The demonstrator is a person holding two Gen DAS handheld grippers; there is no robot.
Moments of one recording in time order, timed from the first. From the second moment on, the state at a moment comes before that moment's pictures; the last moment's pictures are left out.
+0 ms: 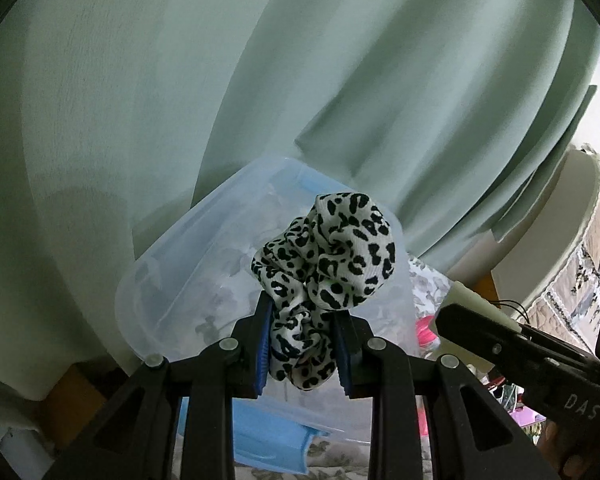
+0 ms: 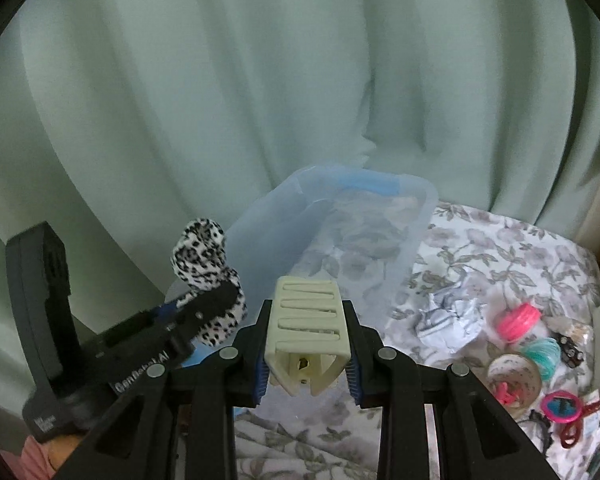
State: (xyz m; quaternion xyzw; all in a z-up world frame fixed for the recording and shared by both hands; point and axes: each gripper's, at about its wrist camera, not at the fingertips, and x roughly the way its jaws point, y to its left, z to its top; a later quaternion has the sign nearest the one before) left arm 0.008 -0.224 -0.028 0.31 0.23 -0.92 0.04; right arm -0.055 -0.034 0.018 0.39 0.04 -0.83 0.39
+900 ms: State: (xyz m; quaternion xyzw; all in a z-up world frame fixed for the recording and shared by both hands) left arm -0.022 -0.219 -0.043 0.34 0.21 -0.91 0.07; right arm -0.081 -0.068 -0.026 0.44 0.06 -0.81 0.39
